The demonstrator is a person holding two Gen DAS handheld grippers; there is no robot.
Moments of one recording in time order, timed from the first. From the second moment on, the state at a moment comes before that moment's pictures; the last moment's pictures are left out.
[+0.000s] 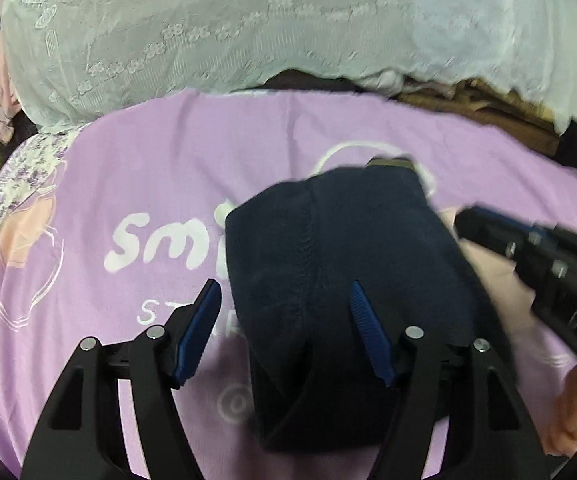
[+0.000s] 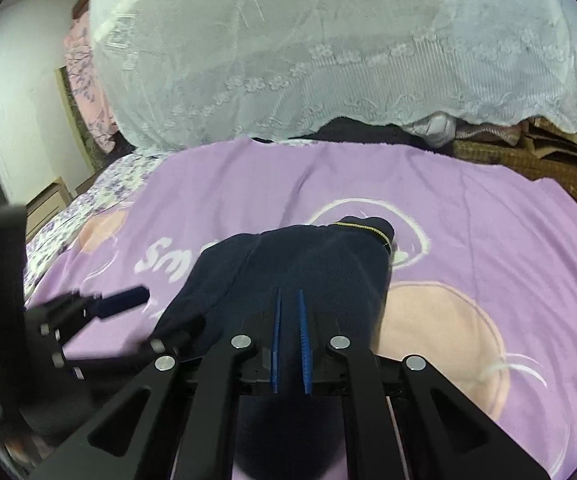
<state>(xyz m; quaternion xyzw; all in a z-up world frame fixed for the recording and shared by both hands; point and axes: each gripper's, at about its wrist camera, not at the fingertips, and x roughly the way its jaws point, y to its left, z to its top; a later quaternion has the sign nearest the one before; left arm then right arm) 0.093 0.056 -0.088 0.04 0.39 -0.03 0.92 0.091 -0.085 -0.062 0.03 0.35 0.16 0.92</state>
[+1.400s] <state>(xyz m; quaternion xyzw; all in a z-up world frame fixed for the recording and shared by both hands) 0.071 0.051 -0.099 0.07 0.37 0.00 0.93 0.040 -0.115 -0.091 0.05 0.35 0.15 0.92</state>
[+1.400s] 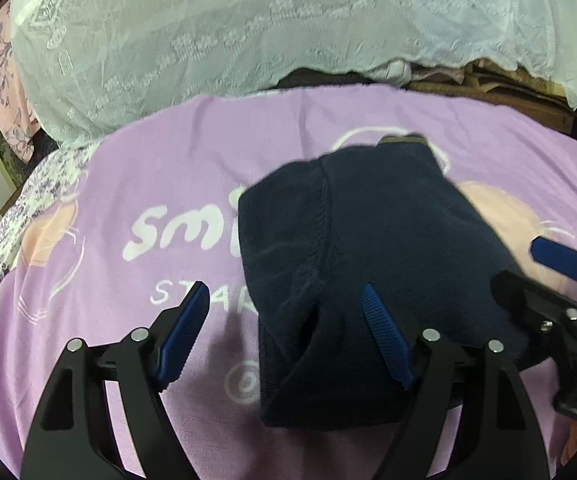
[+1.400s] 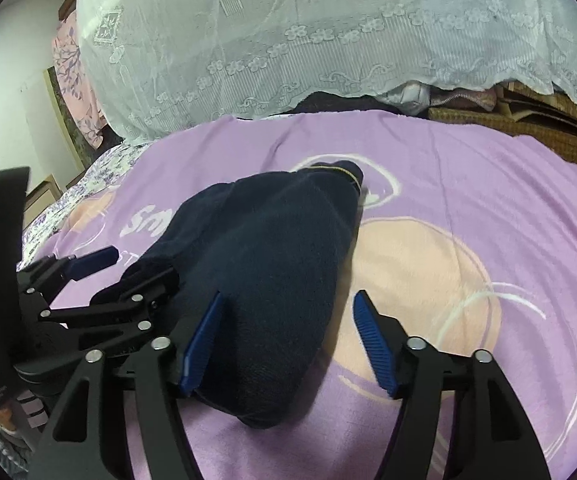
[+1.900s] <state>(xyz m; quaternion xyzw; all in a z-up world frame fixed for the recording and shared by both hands) 0.062 0.053 -0.087 0.06 0.35 -0.01 0.94 0.031 -0.112 -0.073 0.04 0.32 0.16 0.93</state>
